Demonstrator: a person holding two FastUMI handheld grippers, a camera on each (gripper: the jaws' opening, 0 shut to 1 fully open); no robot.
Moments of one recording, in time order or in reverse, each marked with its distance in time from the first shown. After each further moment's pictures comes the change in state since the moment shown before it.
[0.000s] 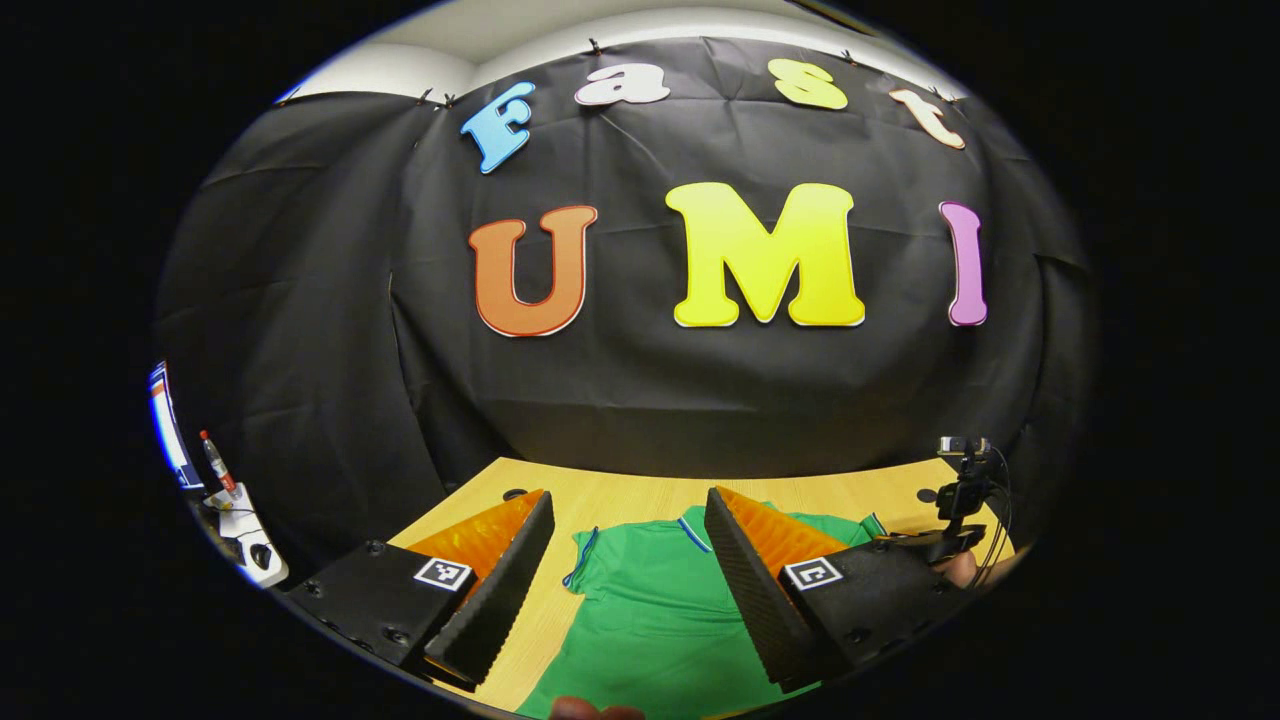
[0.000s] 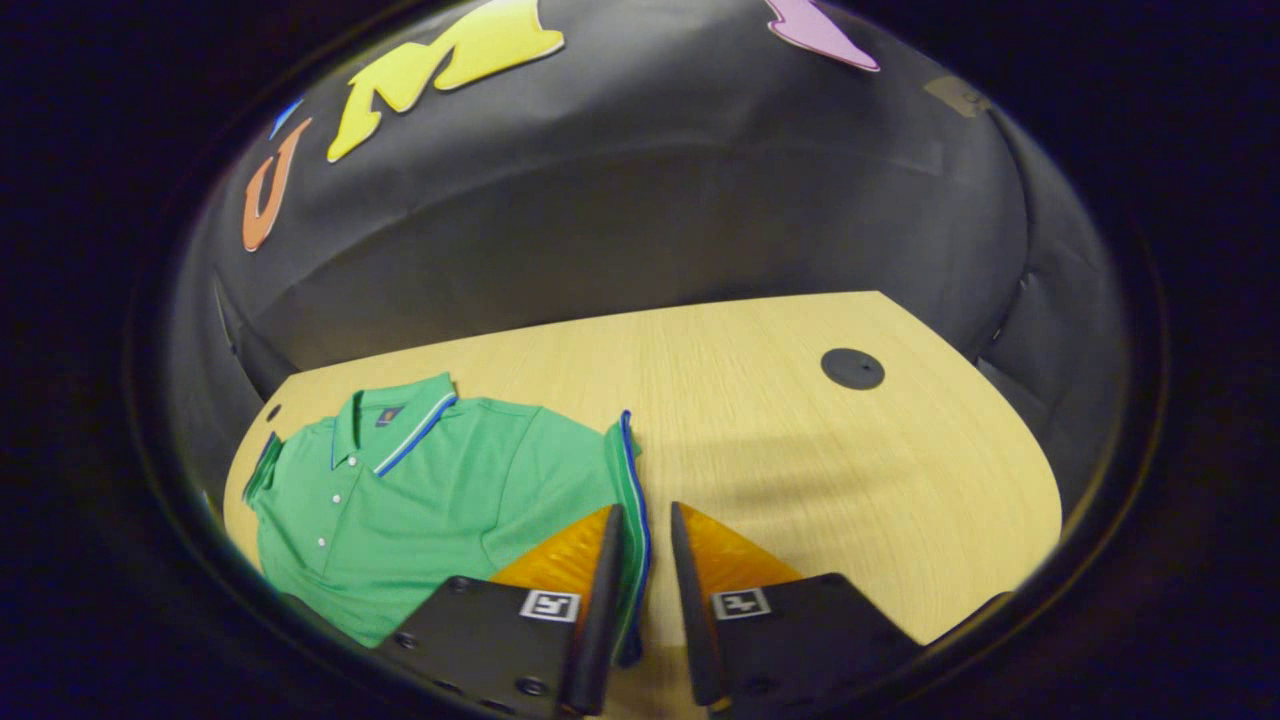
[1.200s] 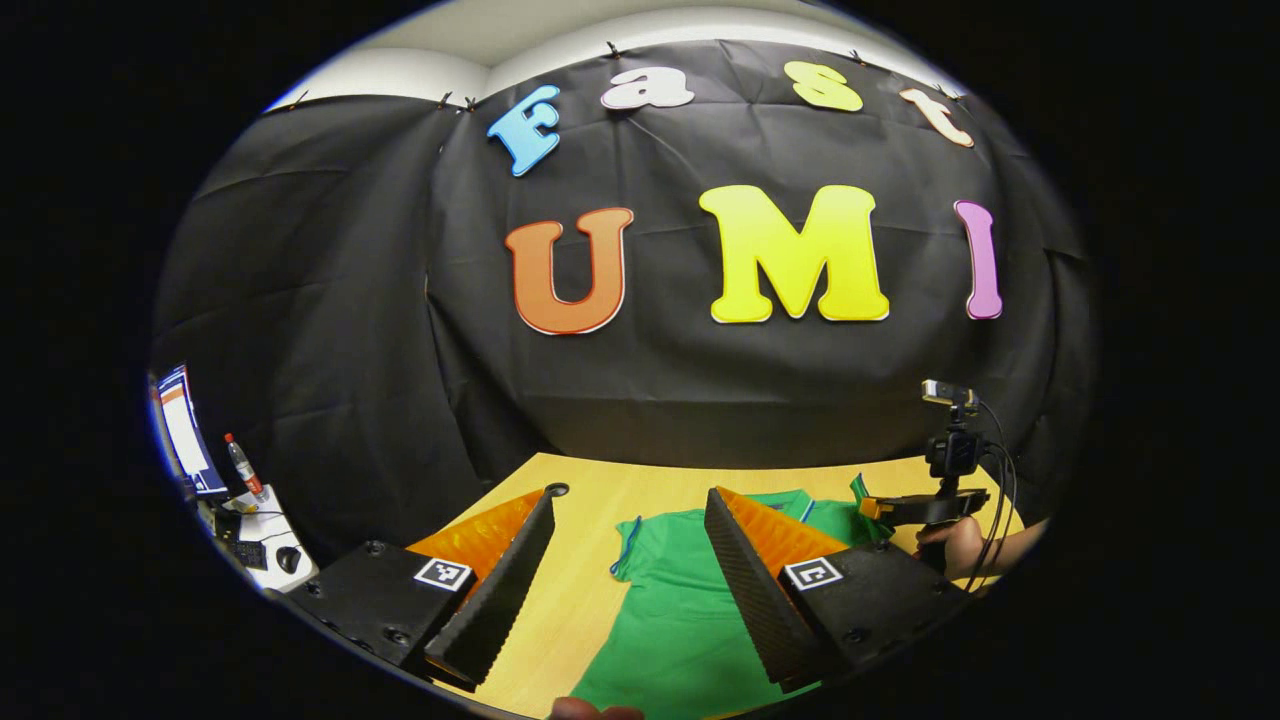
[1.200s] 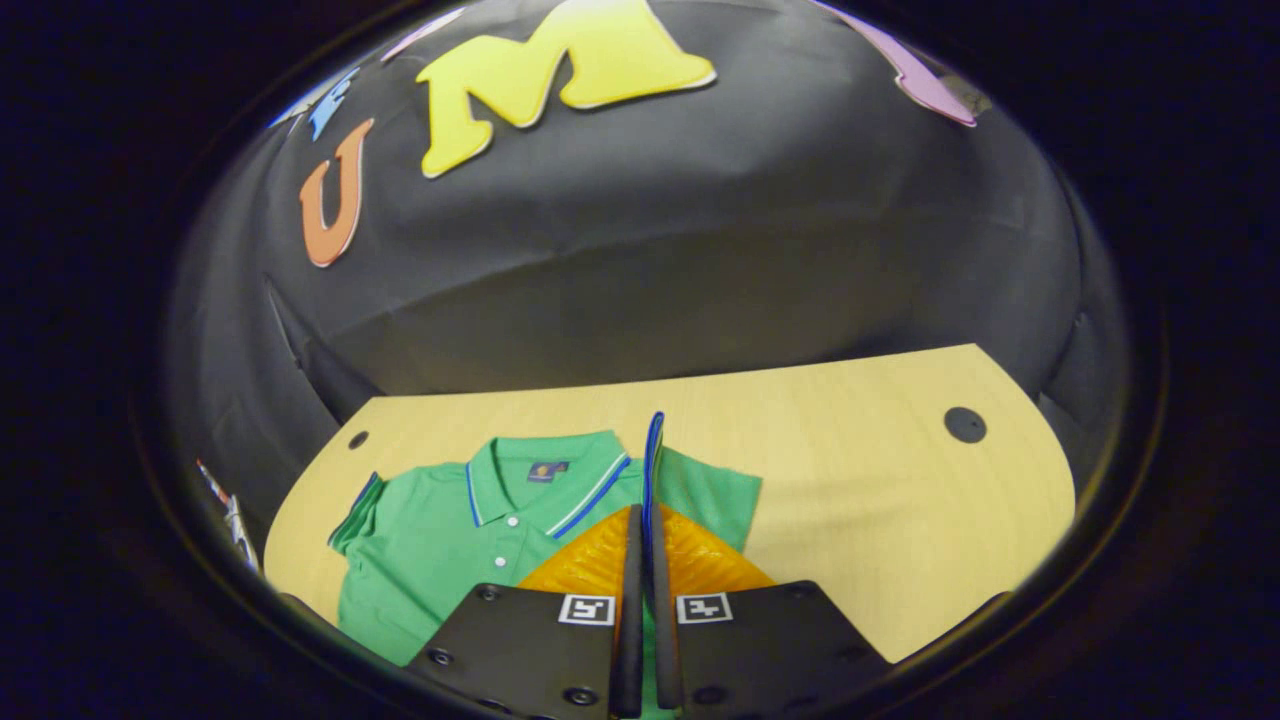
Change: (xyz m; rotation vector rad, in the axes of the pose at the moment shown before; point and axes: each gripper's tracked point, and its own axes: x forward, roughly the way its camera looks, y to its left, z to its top) left arm -0.034 0.059 -0.007 0.016 -0.002 0.088; right arm -0.032 0.156 0.035 -0.066 -0.041 0.203
